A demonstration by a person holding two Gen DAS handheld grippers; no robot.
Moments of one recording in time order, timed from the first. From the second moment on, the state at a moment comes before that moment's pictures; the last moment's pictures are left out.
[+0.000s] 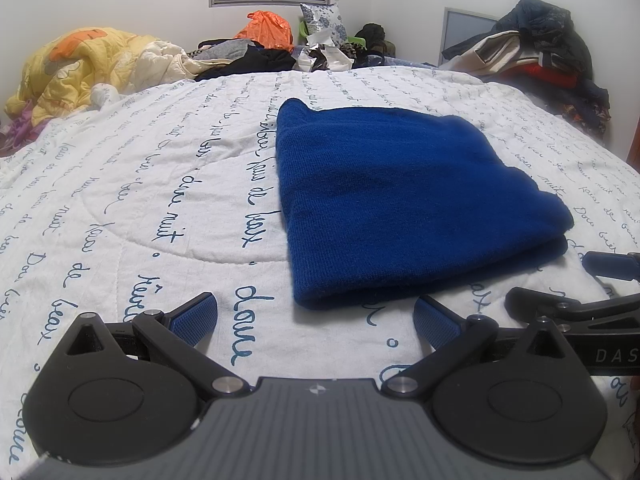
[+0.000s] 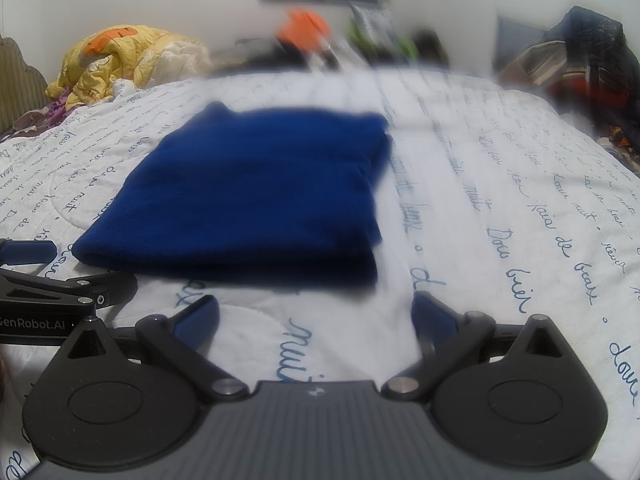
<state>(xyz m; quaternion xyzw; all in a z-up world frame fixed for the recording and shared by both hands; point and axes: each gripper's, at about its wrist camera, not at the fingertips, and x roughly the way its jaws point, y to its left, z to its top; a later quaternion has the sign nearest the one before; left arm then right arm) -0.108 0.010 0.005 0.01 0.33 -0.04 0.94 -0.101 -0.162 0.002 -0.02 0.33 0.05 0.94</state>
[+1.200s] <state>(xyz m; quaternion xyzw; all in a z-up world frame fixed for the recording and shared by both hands) -0.109 0.009 0.007 0.01 0.34 -0.03 0.94 -0.102 -0.161 0.002 -0.02 0.33 0.05 0.94</state>
